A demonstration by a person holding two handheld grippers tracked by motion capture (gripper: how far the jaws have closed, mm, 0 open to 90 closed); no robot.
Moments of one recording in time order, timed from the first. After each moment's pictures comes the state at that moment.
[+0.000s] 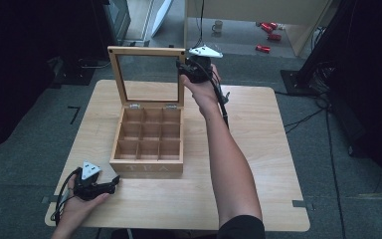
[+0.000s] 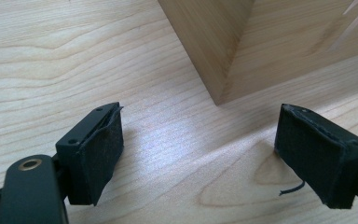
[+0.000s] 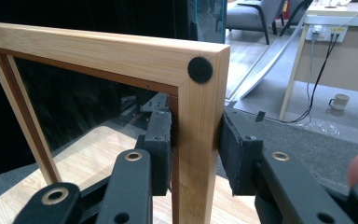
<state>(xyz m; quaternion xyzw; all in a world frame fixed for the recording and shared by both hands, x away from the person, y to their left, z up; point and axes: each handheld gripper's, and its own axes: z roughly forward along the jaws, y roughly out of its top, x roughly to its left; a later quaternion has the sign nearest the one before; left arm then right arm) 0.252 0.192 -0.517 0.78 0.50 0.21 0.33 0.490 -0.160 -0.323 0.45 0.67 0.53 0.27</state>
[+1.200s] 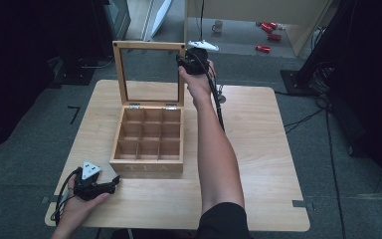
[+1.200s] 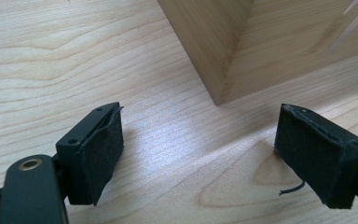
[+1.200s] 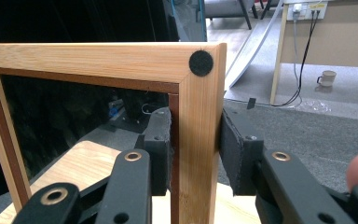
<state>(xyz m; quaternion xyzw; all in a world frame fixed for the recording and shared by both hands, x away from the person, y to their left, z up) 0.253 0.192 -0.517 0.78 0.50 0.21 0.33 0.529 -0.153 -0.331 0.50 0.64 0.52 0.26</state>
